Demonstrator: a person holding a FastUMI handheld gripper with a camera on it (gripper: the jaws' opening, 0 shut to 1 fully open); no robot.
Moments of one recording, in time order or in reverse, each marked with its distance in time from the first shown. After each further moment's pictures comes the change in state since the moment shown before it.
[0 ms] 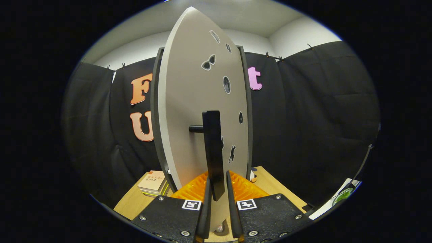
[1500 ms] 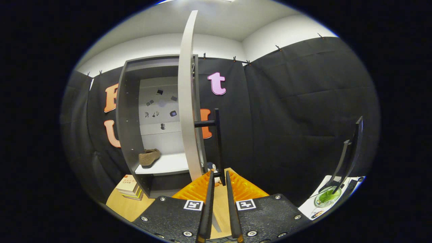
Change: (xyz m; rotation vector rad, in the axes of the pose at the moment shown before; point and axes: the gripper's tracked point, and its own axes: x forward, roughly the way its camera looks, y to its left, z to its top) arm -0.011 -0.061 -0.002 0.060 -0.051 -0.251
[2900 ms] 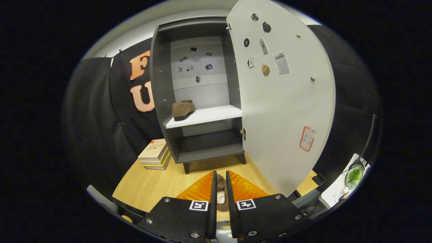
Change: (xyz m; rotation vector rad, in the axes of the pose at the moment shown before) arm -0.038 0.096 -0.177 -0.023 0.339 0.276
